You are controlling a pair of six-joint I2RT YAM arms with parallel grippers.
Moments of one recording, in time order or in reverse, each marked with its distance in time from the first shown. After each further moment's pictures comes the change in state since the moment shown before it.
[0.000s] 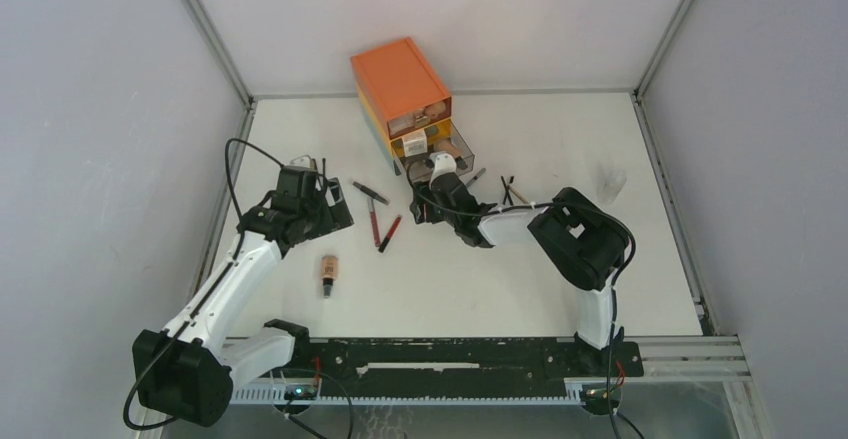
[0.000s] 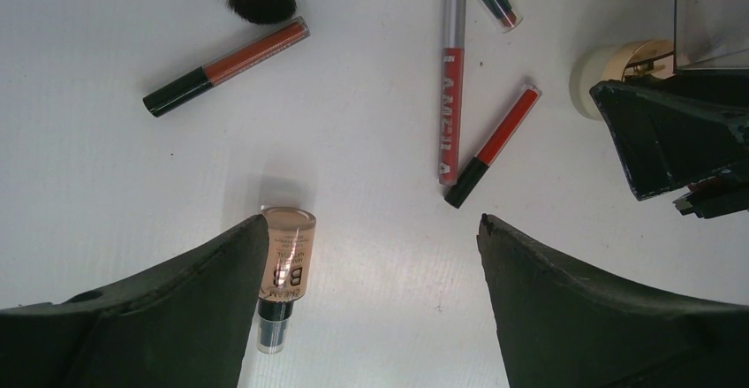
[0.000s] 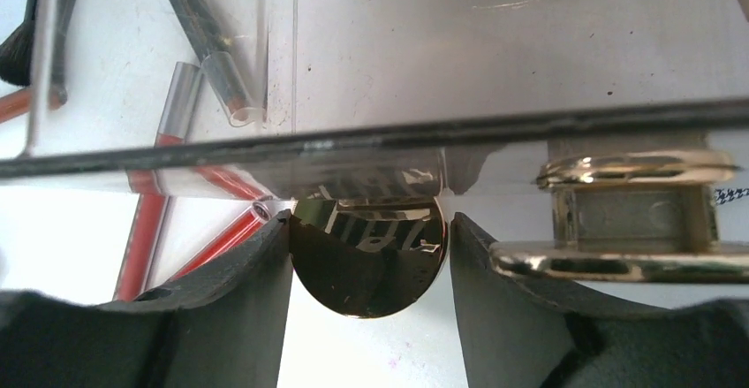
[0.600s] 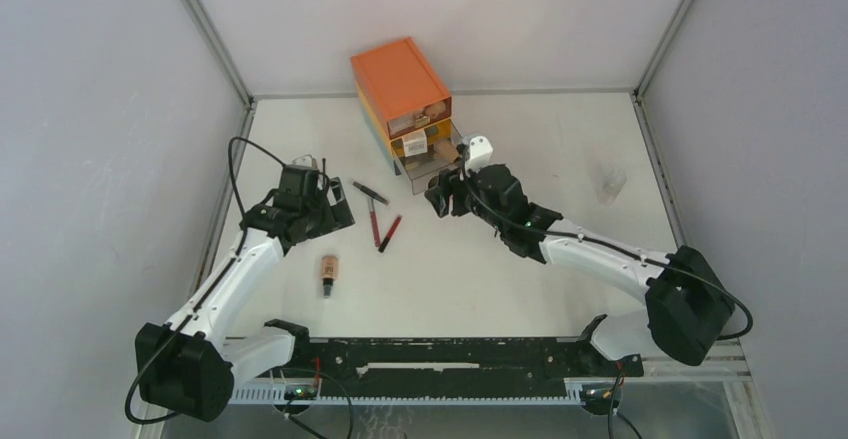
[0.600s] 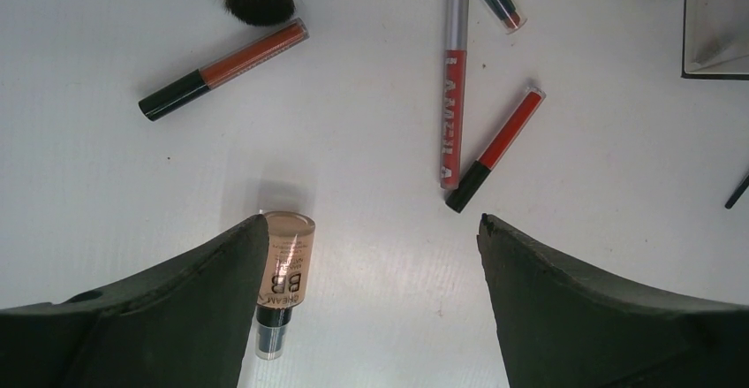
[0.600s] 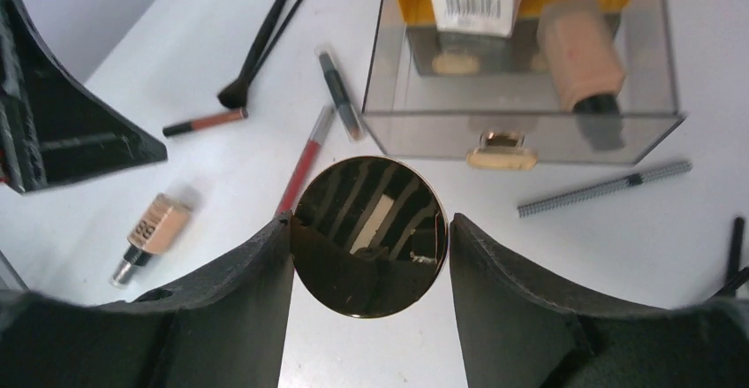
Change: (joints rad) left arm 0.000 0.021 0.000 0.011 0.000 0.001; right arm 0.000 -0.564 -0.183 -0.171 -0.069 -0.076
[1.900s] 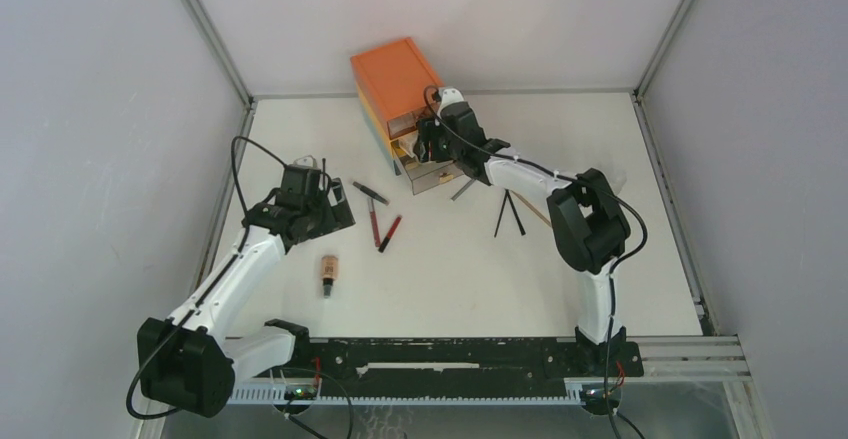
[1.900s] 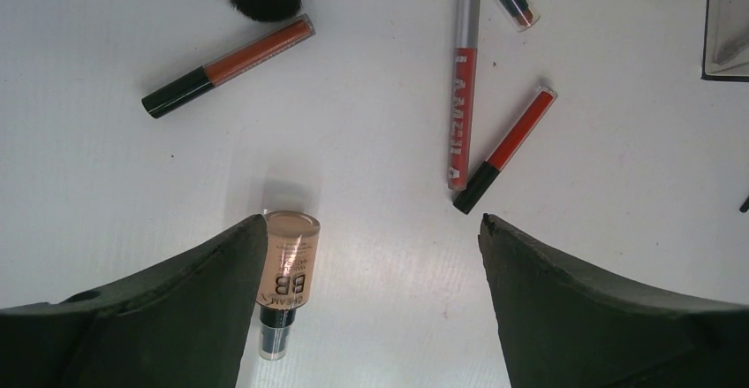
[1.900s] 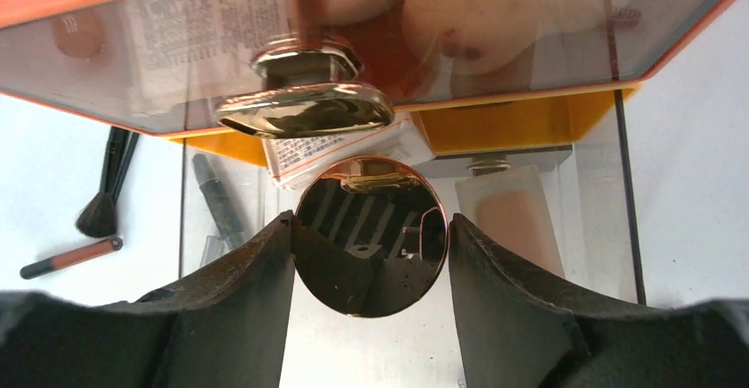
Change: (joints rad) left arm 0.000 0.025 0.000 0.001 -0.008 0.000; right arm -0.197 0.626 0.682 -0.231 -0.104 0.007
